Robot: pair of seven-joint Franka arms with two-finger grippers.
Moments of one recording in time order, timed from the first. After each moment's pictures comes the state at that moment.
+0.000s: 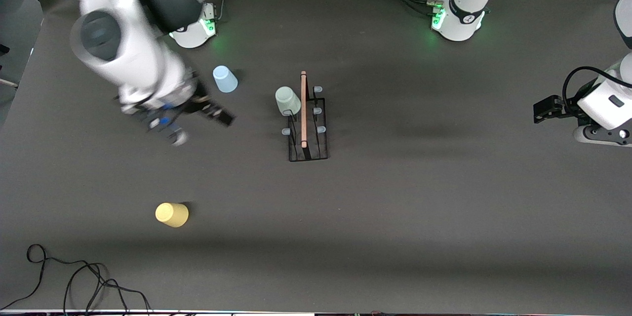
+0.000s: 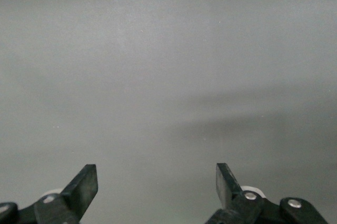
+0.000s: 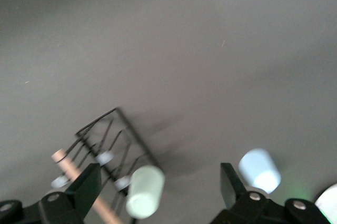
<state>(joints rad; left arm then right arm) 0.01 0.05 -0.01 -1.71 0.04 1.70 0.12 0.80 0.21 -0.51 -1.59 0.19 1.69 0.71</state>
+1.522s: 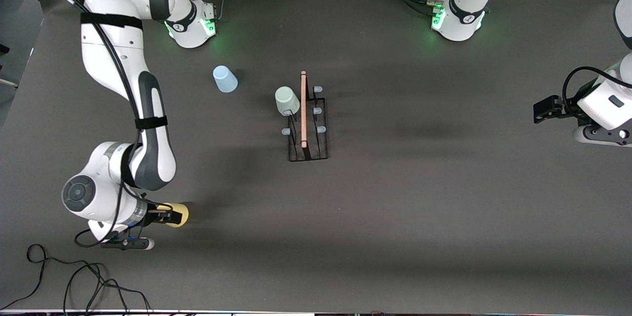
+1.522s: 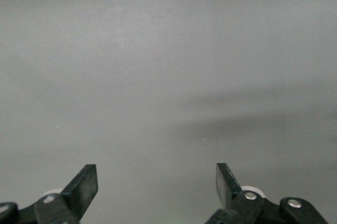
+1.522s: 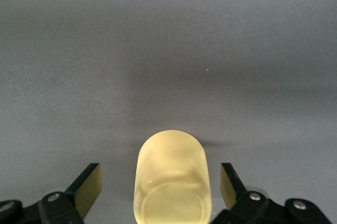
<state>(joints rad) 0.01 0.05 -0.01 -1.71 0.04 1.70 0.12 0.43 0.86 -0.50 -1.38 0.43 2.19 -0.11</state>
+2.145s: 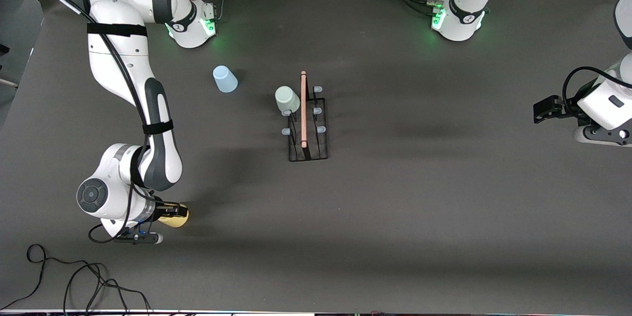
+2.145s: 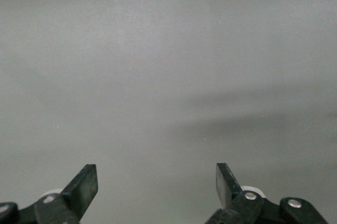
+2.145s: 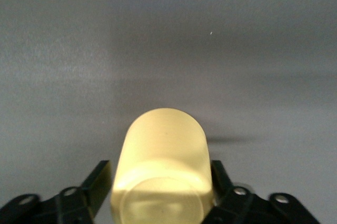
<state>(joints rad) 0.01 0.05 -0.01 -1.71 0.04 1.70 0.12 0.43 0.87 -0.50 -1.42 0.44 2.16 -0.13</state>
